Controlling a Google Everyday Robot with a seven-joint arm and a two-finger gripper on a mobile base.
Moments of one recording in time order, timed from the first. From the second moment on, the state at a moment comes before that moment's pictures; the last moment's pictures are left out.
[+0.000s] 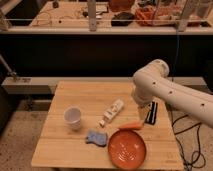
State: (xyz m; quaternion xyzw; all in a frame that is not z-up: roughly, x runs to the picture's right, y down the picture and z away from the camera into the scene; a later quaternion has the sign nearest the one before) arm 0.158 0.075 0.713 -0.25 -0.04 -0.15 0.96
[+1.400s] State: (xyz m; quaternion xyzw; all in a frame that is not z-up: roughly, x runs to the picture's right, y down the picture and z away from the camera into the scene) arm 0.117 0.059 0.749 -0.23 -0.09 -0.25 0.93
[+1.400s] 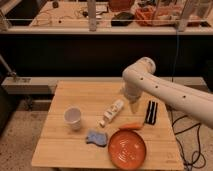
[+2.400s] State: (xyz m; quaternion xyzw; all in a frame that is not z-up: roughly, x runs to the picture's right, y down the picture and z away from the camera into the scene) arm 0.096 0.058 0.777 -0.23 -0.11 -0.31 0.92
